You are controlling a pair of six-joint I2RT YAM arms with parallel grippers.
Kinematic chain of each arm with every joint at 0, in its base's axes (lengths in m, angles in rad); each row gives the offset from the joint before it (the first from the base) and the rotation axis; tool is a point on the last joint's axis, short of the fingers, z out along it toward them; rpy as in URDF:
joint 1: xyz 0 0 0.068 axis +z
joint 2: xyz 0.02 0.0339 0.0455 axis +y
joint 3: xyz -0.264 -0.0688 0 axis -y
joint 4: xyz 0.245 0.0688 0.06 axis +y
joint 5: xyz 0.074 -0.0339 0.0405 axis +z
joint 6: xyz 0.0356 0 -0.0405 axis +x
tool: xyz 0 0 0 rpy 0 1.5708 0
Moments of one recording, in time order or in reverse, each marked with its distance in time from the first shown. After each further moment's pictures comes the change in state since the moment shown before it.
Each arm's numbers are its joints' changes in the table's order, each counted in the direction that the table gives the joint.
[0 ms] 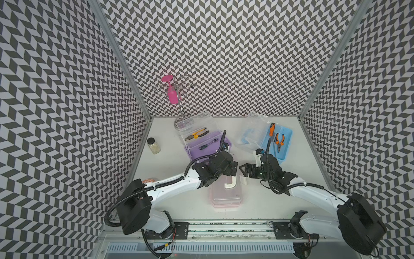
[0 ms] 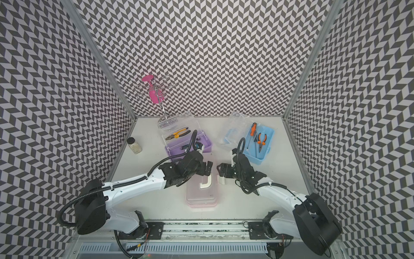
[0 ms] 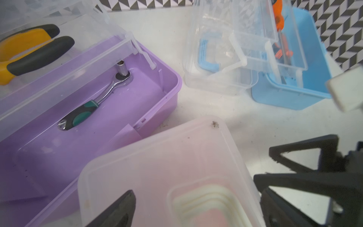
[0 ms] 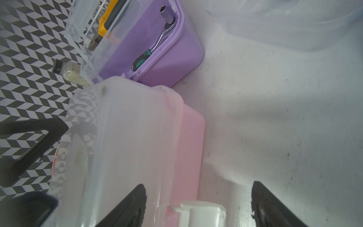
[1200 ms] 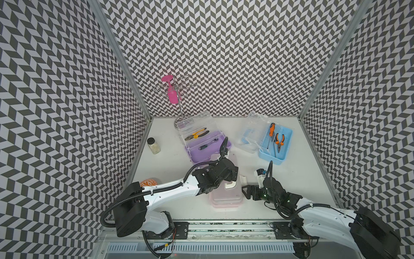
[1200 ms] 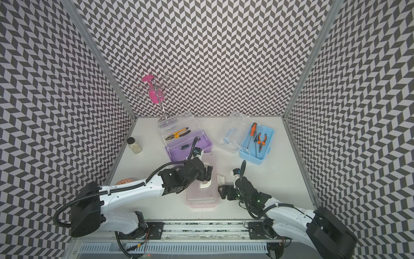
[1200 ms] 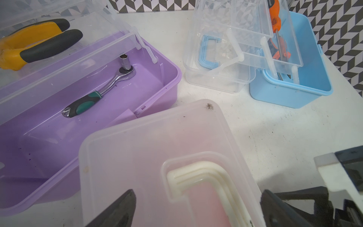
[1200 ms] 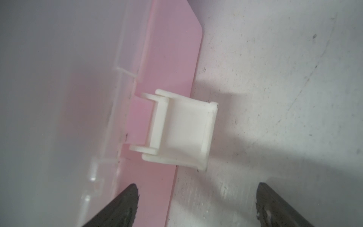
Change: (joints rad) left arm -0.072 -0.045 -0.080 -0.051 0.066 -0.078; right arm 0.212 -0.169 -0.356 -0.184 -0.060 0.127
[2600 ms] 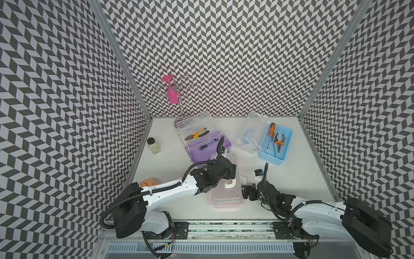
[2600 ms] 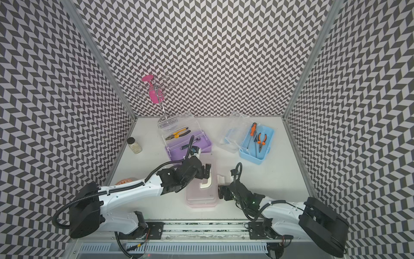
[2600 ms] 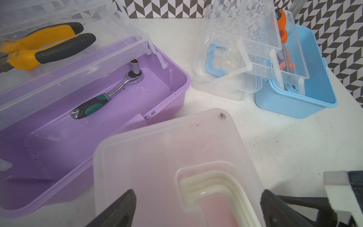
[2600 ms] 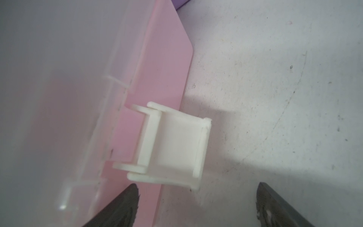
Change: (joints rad) left arm 0.041 -0.014 -0.027 -0.042 0.004 -0.003; right arm 0.135 0.101 0.008 -0.085 -0.290 -0.012
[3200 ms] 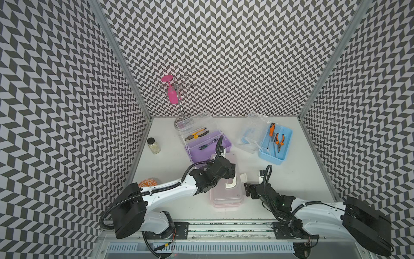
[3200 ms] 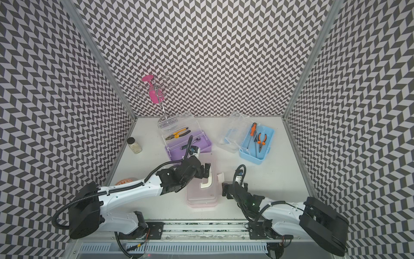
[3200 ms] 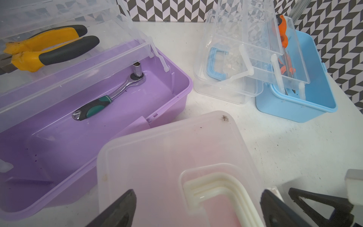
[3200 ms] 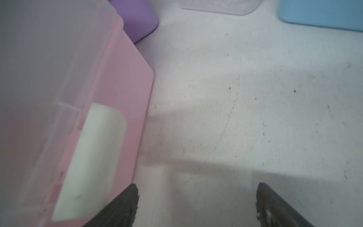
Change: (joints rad) left arm 0.010 -0.008 -0.016 -0.023 0.001 0.001; right arm 0.025 -0.016 -0.010 0.052 -0.253 0.039
